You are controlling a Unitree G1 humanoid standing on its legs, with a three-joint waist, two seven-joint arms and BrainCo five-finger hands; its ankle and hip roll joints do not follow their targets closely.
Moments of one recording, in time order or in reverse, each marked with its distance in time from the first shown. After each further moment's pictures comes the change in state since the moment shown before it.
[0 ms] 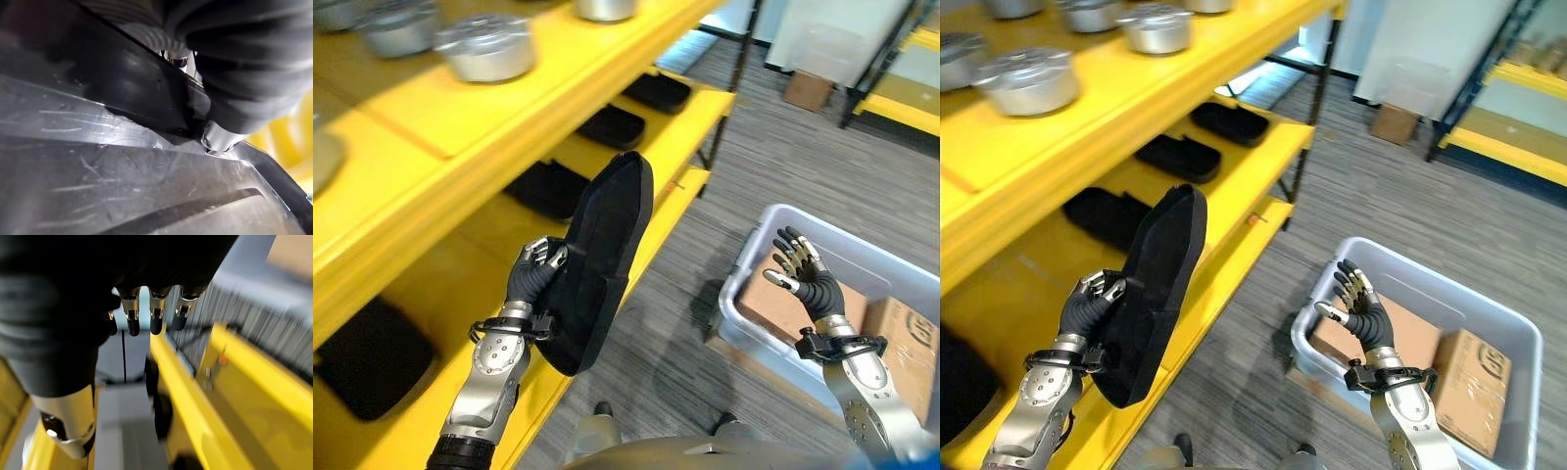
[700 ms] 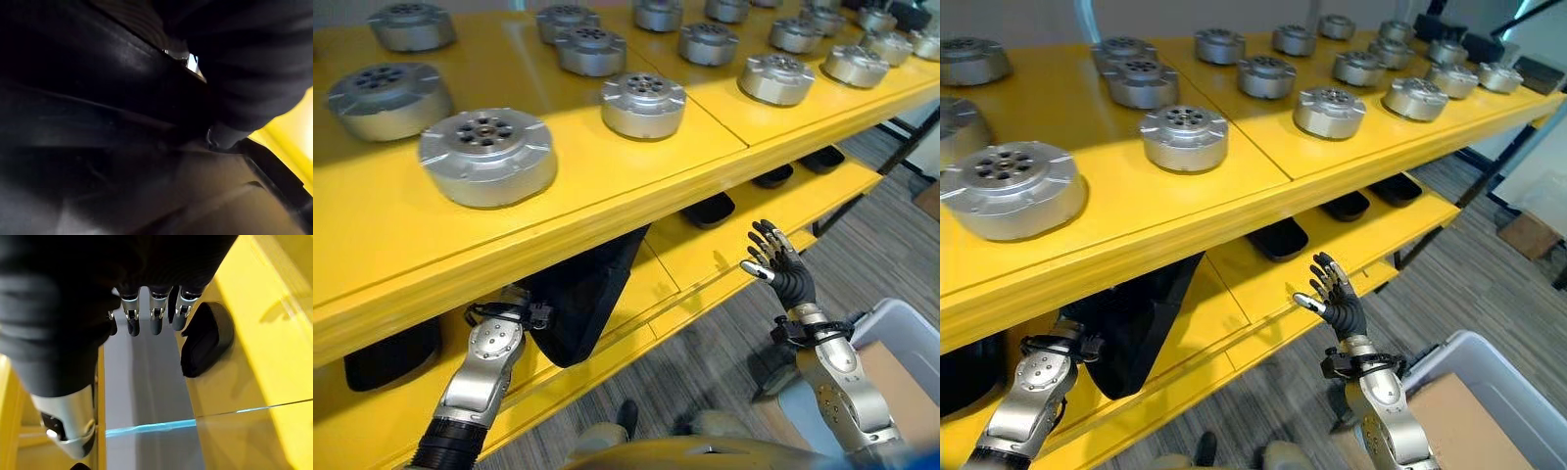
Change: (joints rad) left arm -0.052 0.050 -0.063 0.015 0.034 0.001 -0.016; right arm -0.070 0.056 0.066 0.038 -0.001 0.022 0.016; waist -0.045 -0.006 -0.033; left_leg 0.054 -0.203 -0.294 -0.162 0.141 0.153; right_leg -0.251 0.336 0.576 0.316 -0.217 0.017
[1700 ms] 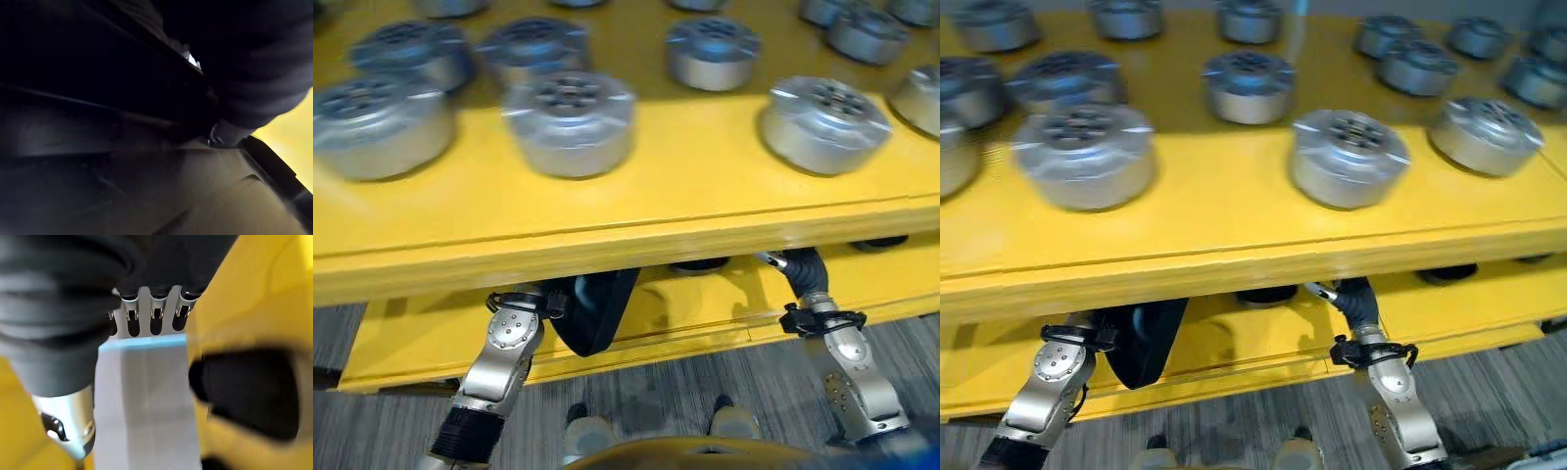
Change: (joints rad) left arm -0.060 -0.005 -0.009 -0.038 -0.044 0.001 0.023; right arm -0.046 -0.018 -0.020 0.006 0.022 -0.012 -0.054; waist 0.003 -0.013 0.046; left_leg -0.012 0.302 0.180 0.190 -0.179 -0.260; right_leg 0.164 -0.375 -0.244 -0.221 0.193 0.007
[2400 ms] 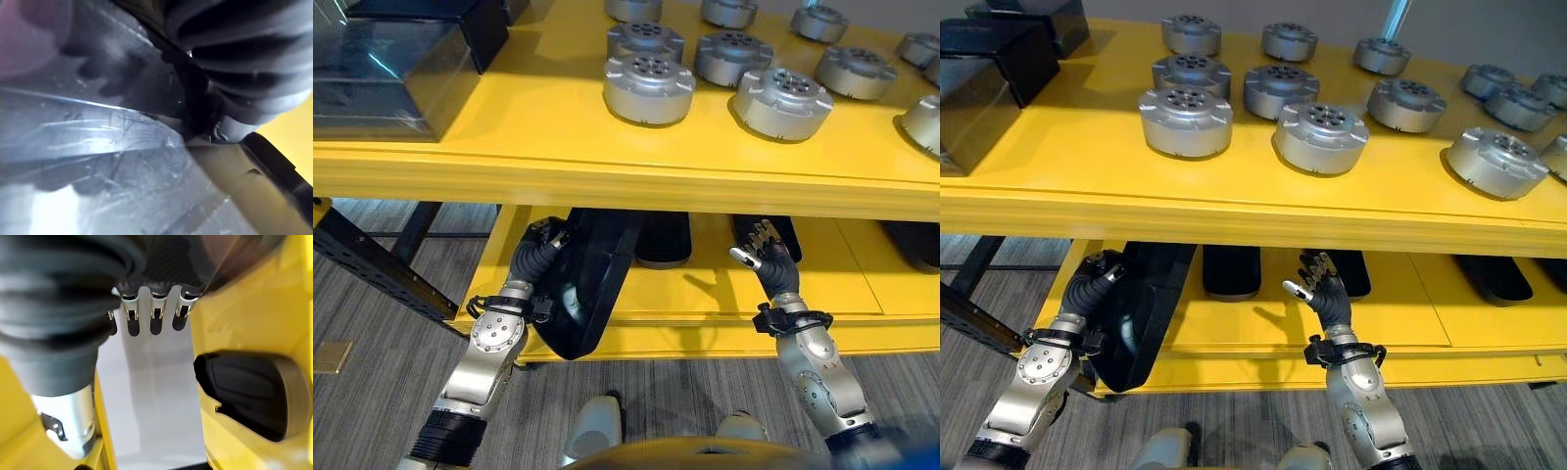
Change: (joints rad) left arm 0.040 0.051 0.031 0.035 0.022 -0.016 0.003; right arm -0.039 0.091 0.057 0.036 -0.021 -0.001 0.002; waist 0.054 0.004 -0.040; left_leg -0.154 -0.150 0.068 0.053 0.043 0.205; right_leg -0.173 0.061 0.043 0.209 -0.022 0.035
